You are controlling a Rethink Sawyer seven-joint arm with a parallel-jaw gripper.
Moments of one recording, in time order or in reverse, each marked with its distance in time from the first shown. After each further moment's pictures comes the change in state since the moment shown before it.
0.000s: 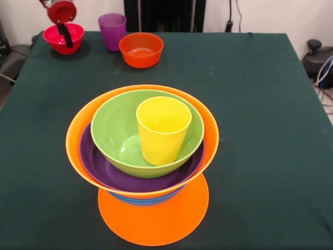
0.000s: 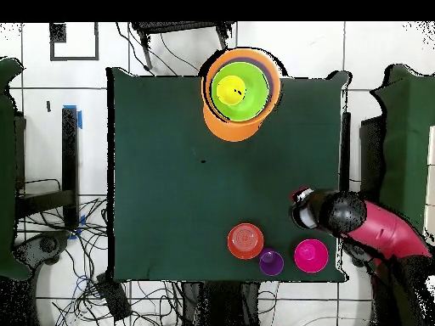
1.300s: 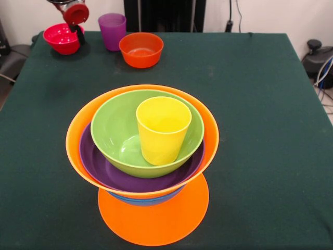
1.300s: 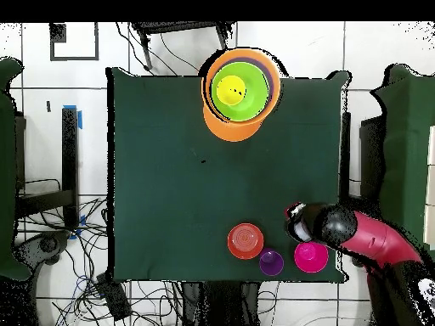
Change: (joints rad) arm -0.039 0.025 0.016 0.048 -0.090 0.000 0.000
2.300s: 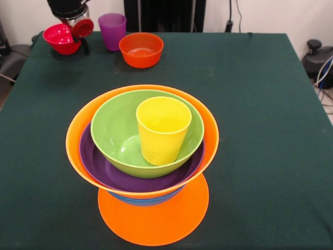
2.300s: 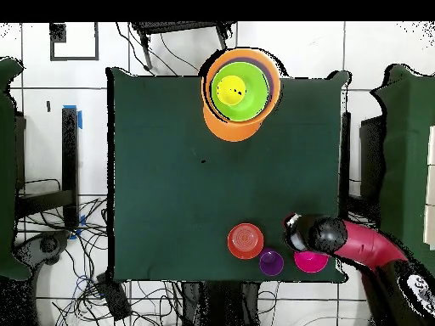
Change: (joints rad) arm -0.040 0.118 0.002 -0.003 -0.128 -0.093 0.000
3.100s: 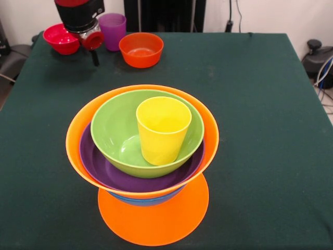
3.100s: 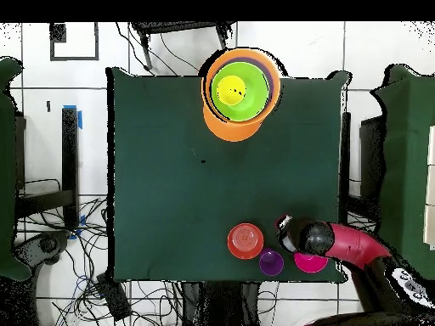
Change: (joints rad) arm 0.000 0.084 0.000 -0.006 -0.049 -0.091 0.000
